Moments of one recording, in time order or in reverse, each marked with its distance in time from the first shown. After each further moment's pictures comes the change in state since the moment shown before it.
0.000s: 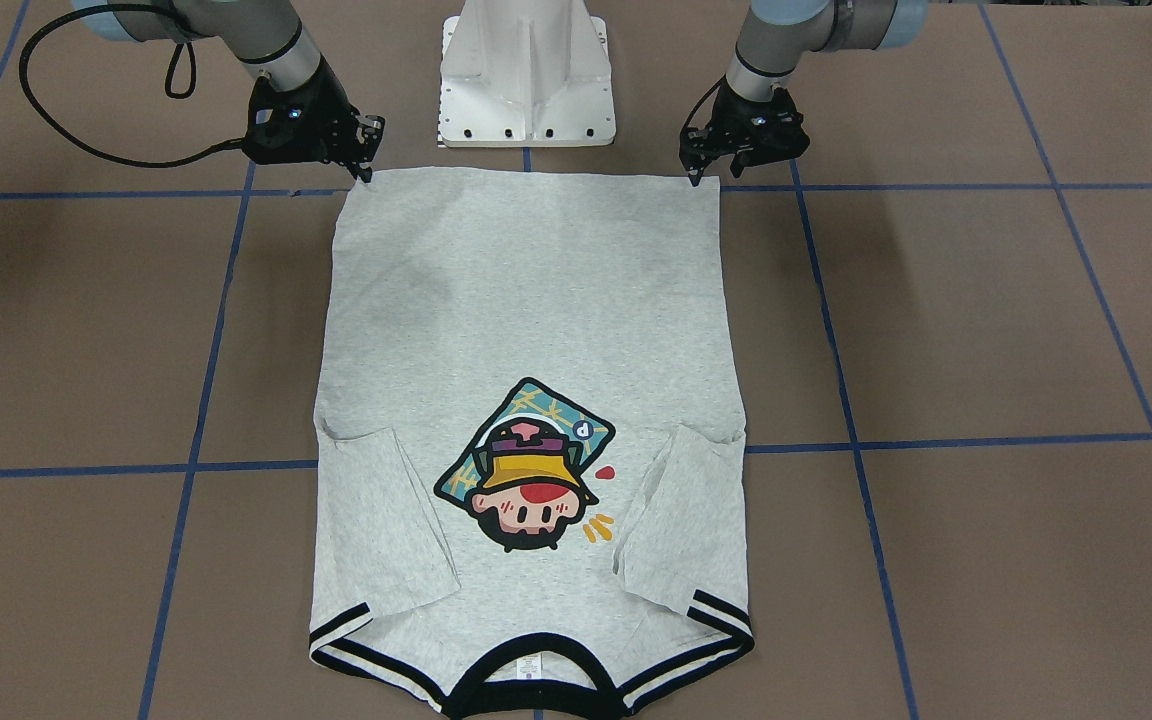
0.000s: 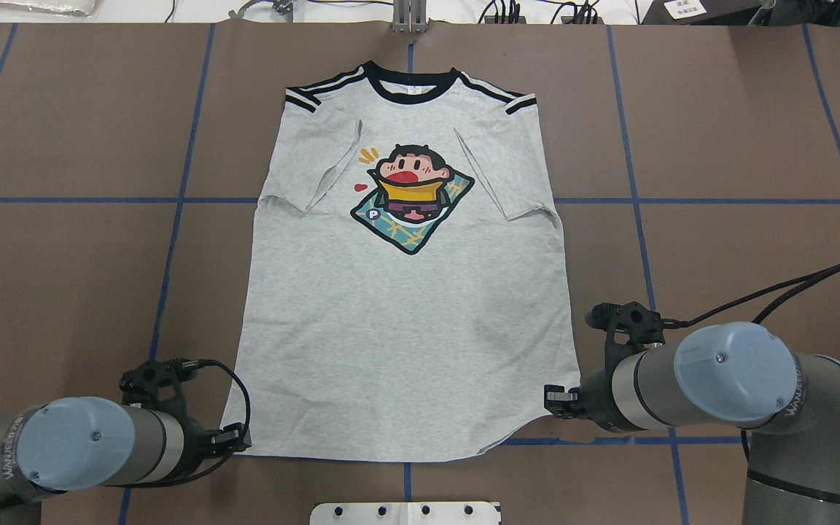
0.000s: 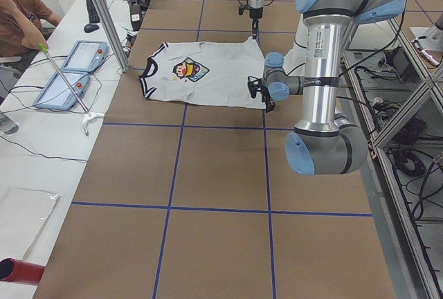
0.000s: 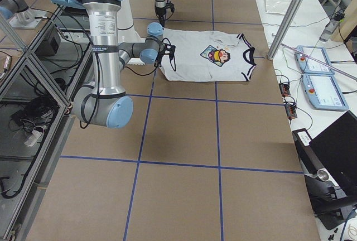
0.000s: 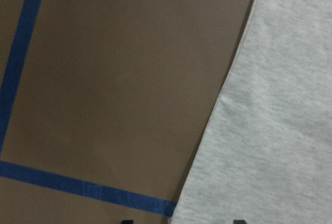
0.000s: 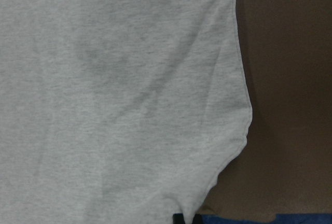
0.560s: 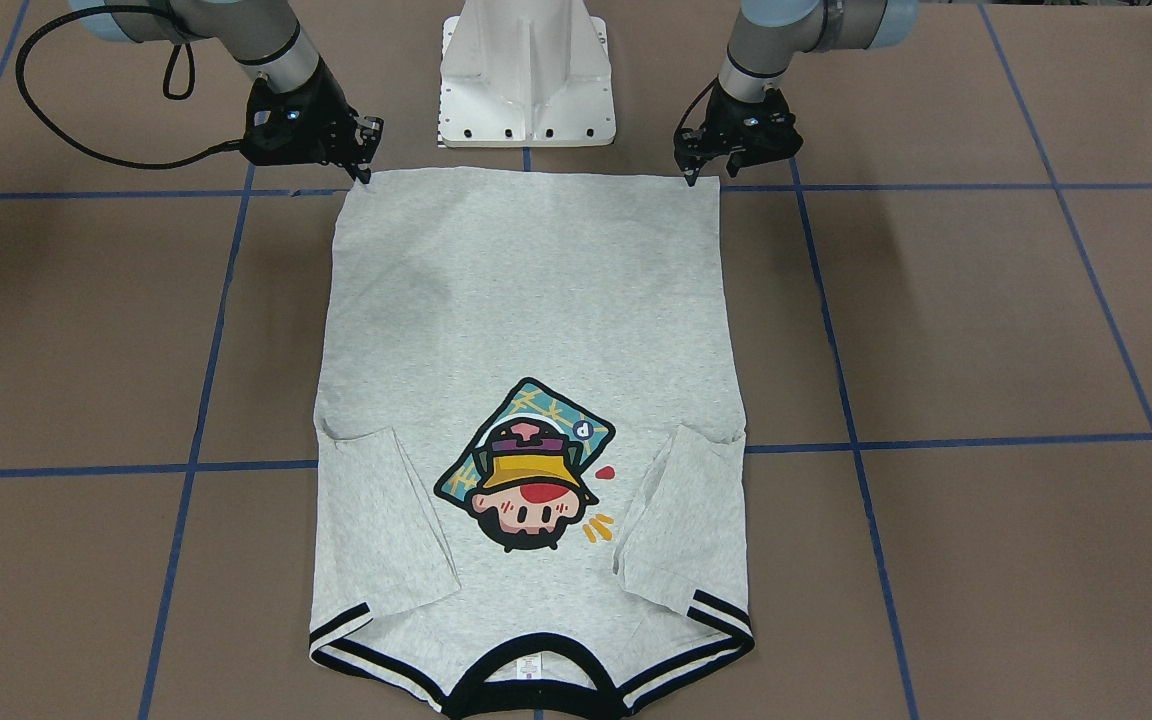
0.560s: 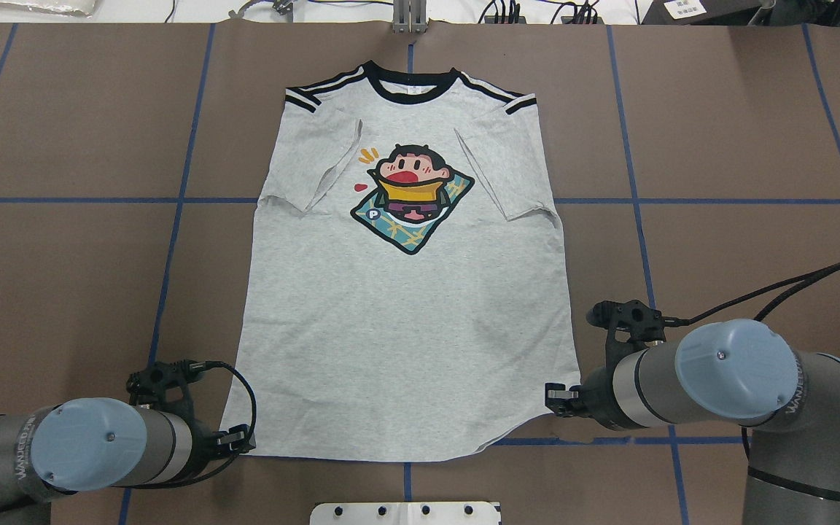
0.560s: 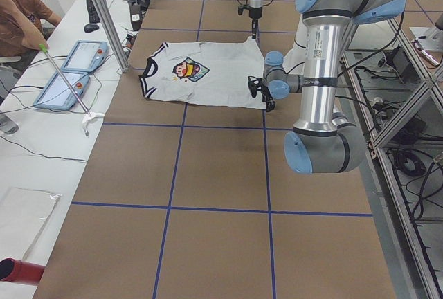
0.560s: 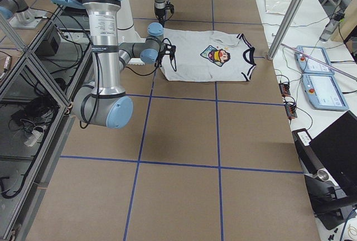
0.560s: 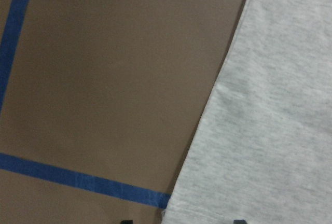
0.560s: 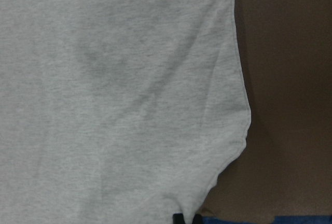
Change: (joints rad) left arm 0.003 -0.021 0.006 0.037 0.000 0.000; right arm 0.005 0.000 -0.001 0.000 0.003 -0.002
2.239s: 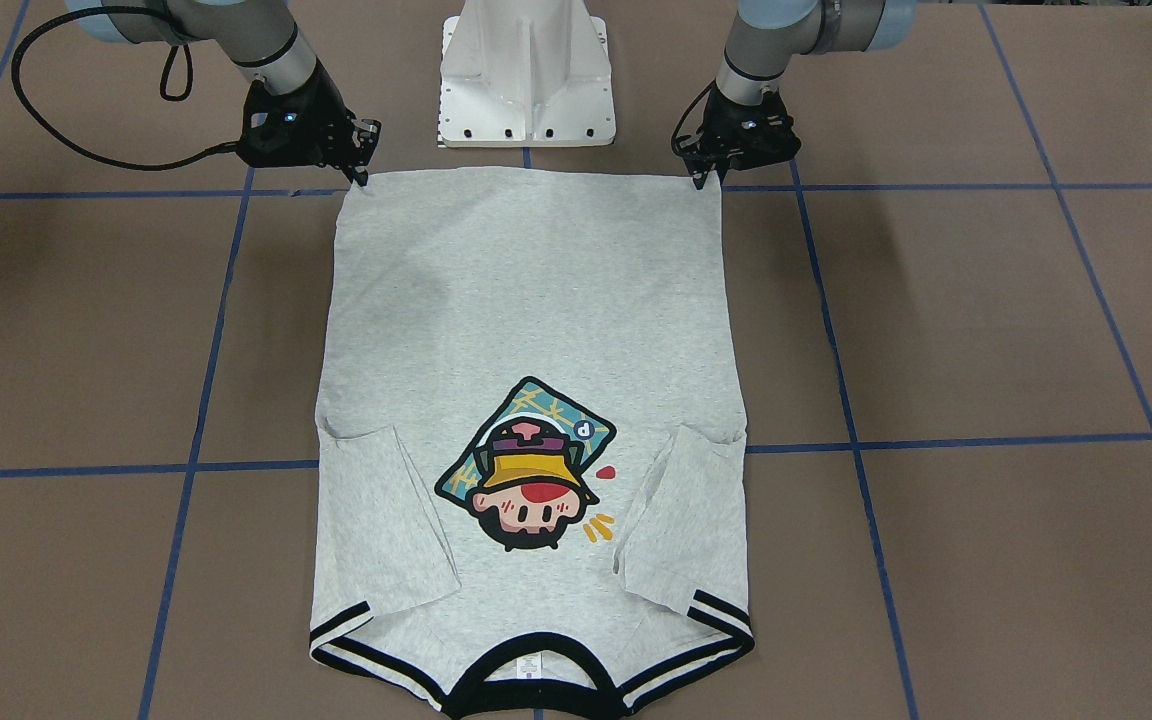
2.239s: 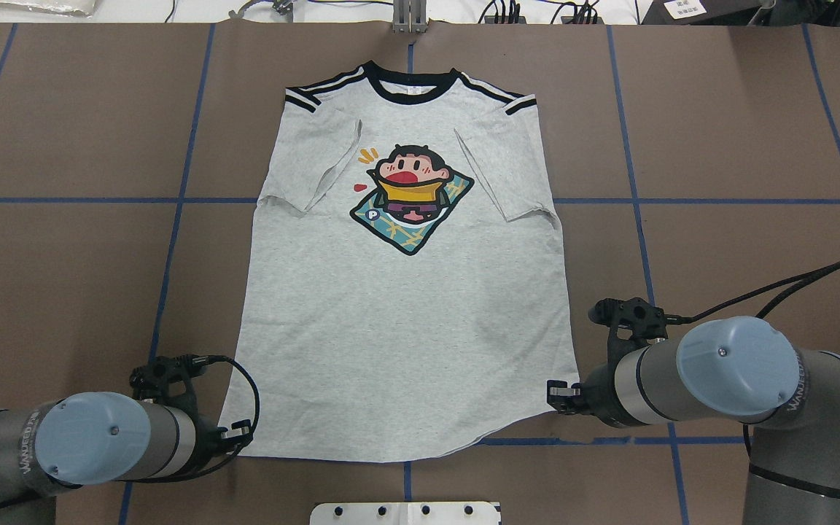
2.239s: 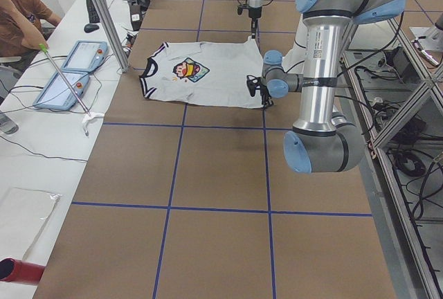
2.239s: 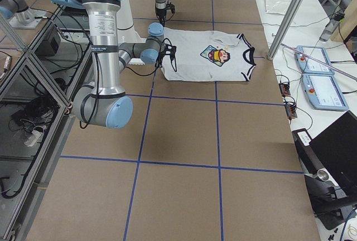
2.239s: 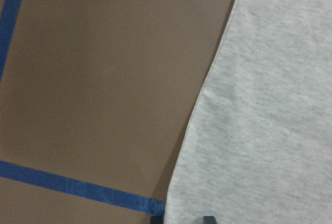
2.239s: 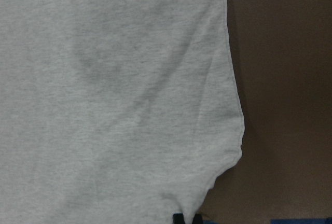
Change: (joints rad) left arm -0.013 -0.013 0.003 0.004 0.000 0.002; right arm 0.006 -0.002 -0.001 -0.004 0.002 0.000
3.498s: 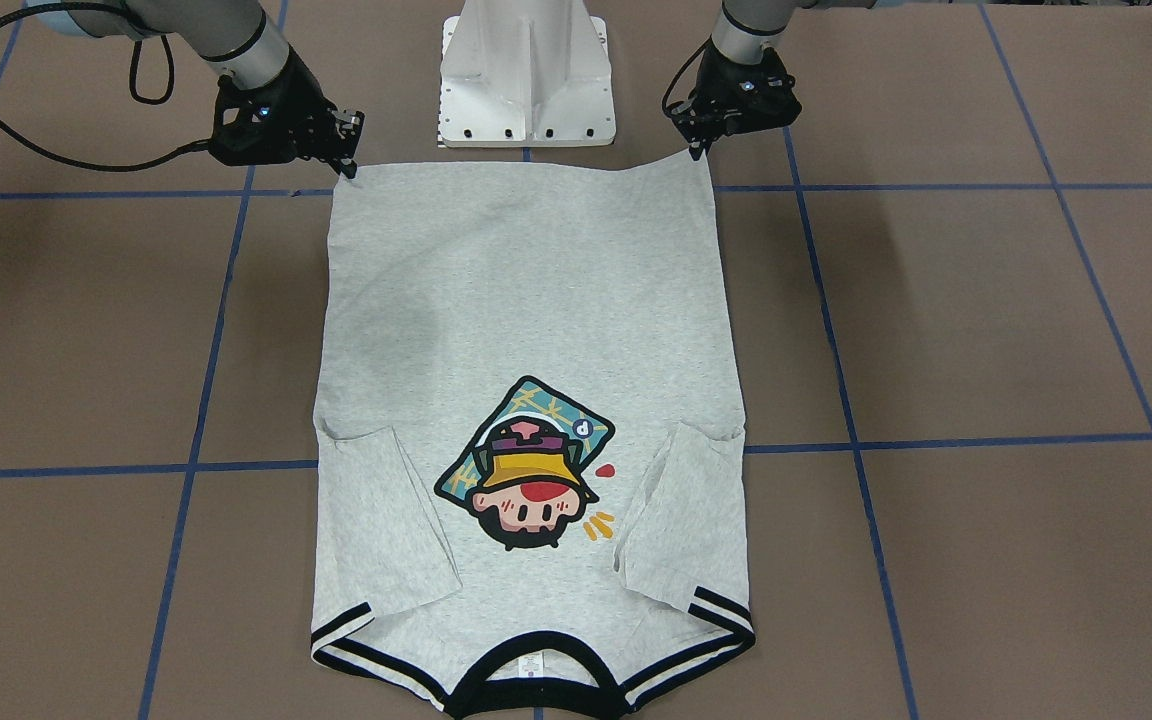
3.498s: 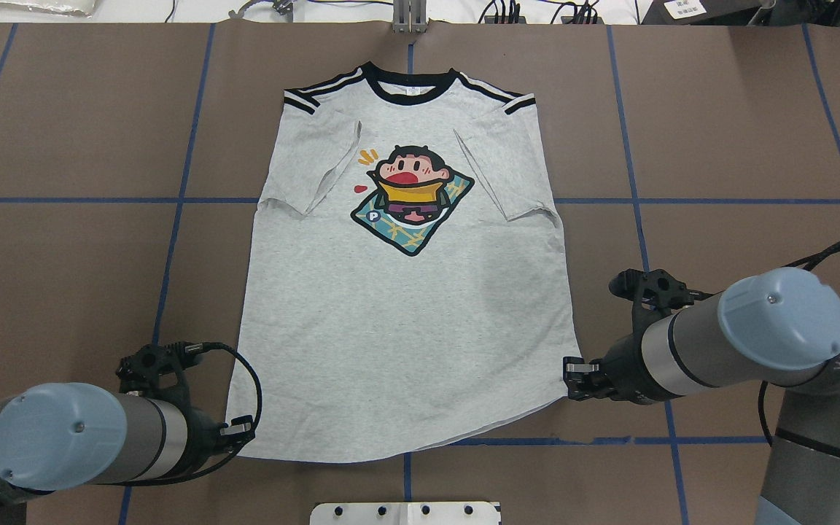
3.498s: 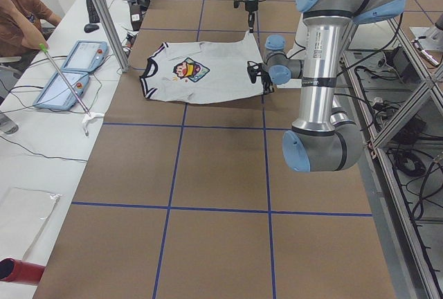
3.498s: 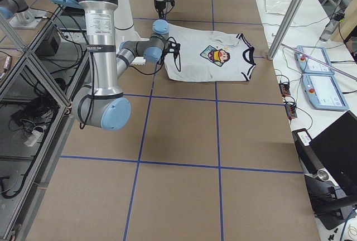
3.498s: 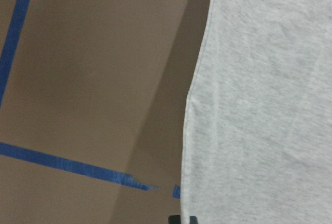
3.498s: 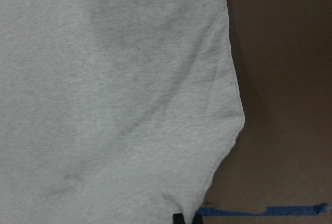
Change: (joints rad) left arm -0.015 -0.018 -0.165 0.121 -0.009 -0.003; right arm 0.115 -0.012 0.048 0.004 0.166 -0.014
